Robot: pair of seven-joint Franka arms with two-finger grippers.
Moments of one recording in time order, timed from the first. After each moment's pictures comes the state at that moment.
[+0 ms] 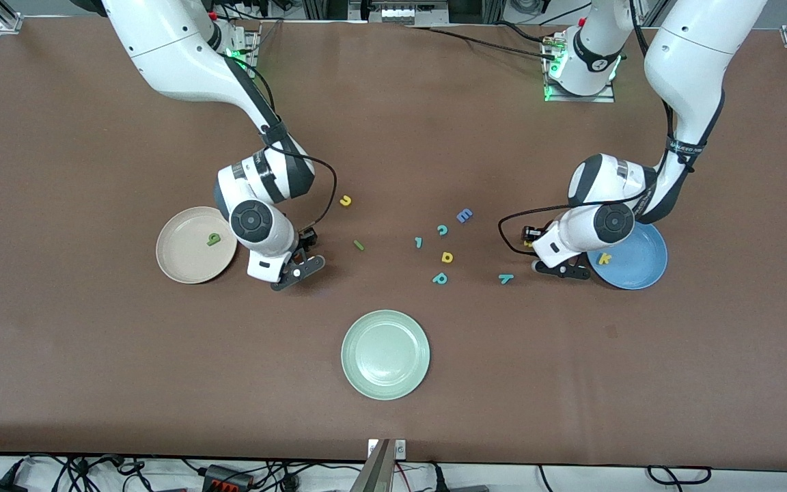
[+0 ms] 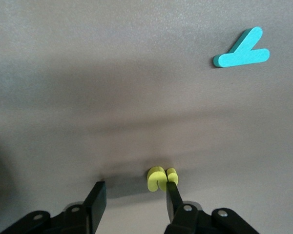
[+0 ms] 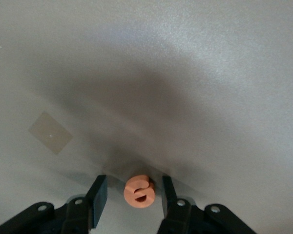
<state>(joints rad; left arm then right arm) 0.03 0.53 -0.29 -2.05 0.03 2.34 -0.14 0.45 0.67 0.02 -1.76 0.02 2.29 -0.09</state>
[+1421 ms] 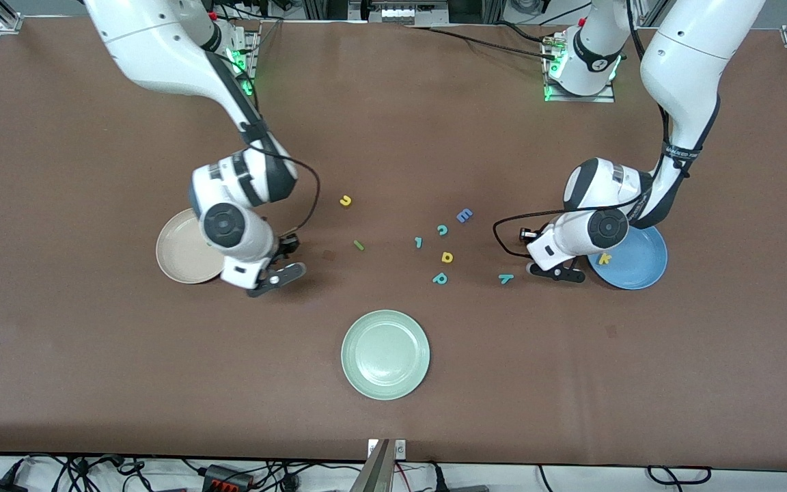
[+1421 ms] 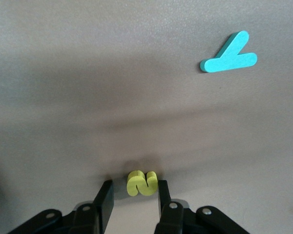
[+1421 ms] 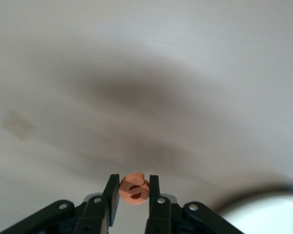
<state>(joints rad) 0.01 0.56 -0.29 -2.01 0.03 2.31 -0.14 0.35 0.59 -0.01 -1.73 0.02 2.16 -0.09</state>
